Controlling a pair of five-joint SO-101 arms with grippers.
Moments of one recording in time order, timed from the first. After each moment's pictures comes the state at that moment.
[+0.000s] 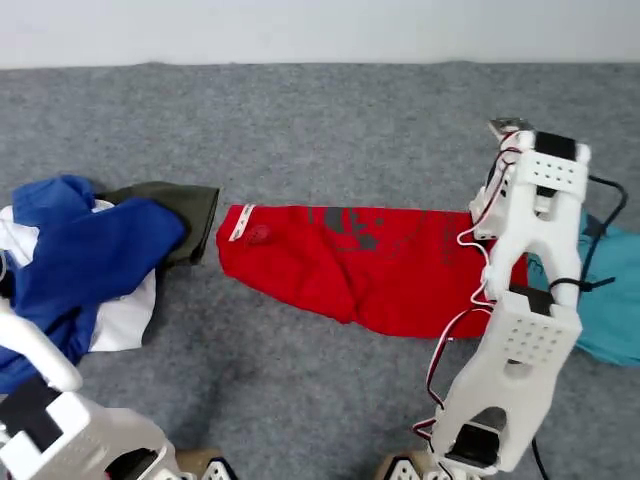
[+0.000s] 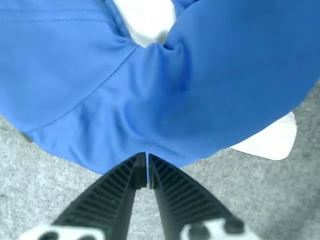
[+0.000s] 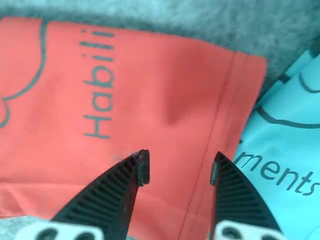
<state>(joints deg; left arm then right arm) -50.4 3.7 -6.2 98.8 -25.6 13.7 37.3 -31.1 92.7 16.9</state>
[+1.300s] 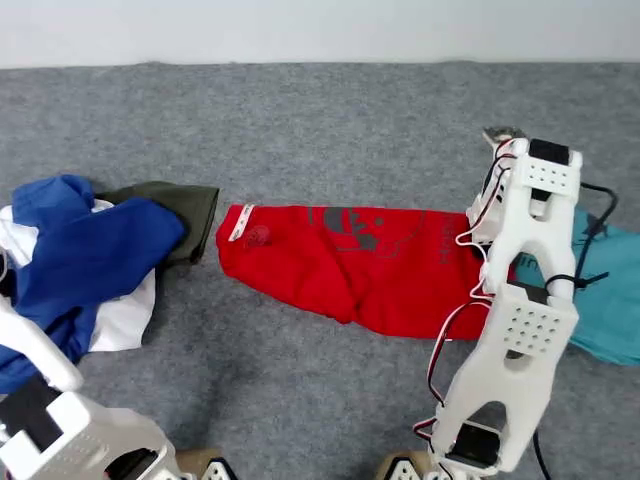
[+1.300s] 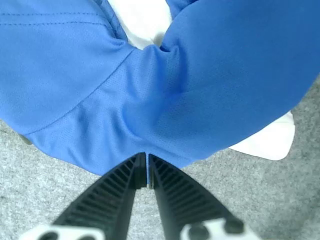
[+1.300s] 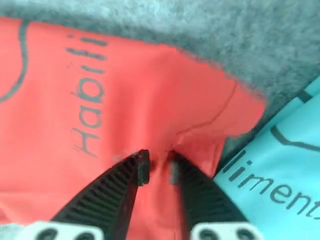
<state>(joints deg) -50.1 3.7 -6.2 98.8 -25.7 13.5 42.9 -33.6 92.3 19.0</state>
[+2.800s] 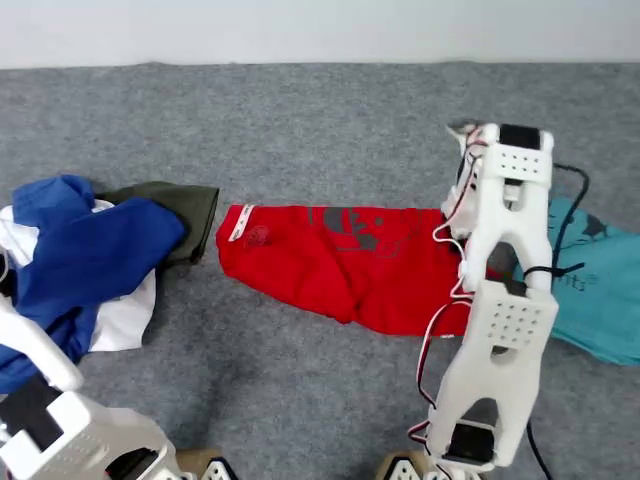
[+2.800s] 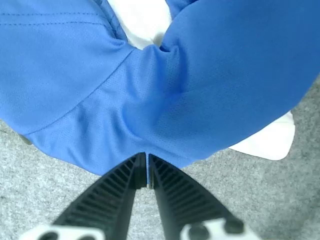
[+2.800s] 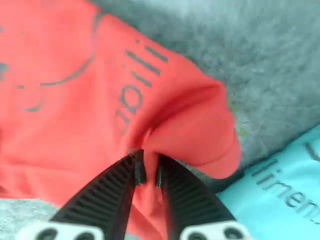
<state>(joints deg) -50.1 3.7 -6.2 98.8 -25.7 6.9 43.2 -42.0 100.3 22.3</state>
